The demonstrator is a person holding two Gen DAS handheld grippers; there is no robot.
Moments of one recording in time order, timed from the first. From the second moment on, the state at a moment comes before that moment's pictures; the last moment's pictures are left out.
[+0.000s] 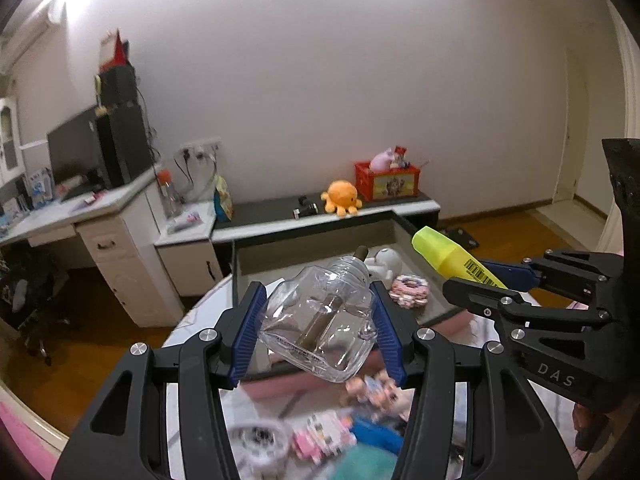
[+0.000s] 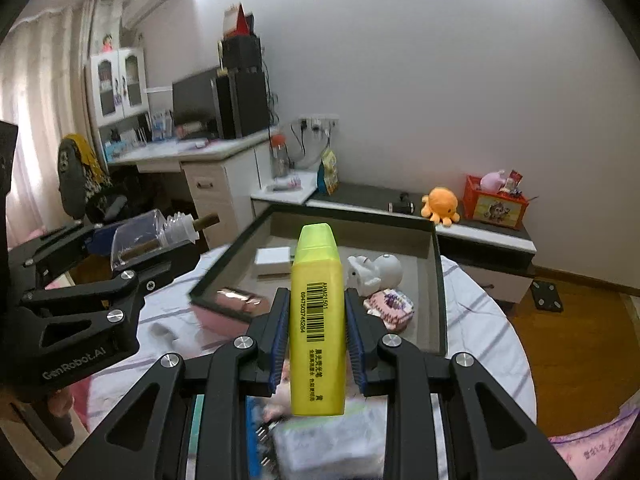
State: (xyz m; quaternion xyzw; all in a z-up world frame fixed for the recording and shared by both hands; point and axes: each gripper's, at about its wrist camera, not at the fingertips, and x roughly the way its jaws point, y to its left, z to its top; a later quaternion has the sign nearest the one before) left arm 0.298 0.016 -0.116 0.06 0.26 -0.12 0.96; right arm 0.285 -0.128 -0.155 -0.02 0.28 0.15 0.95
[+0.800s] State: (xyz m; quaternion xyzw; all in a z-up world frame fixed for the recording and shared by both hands) left arm 0.437 0.021 -0.202 0.08 0.41 -0.07 0.90; right arm 0.406 -0.095 -0.228 -0.04 0.43 0.16 0.89
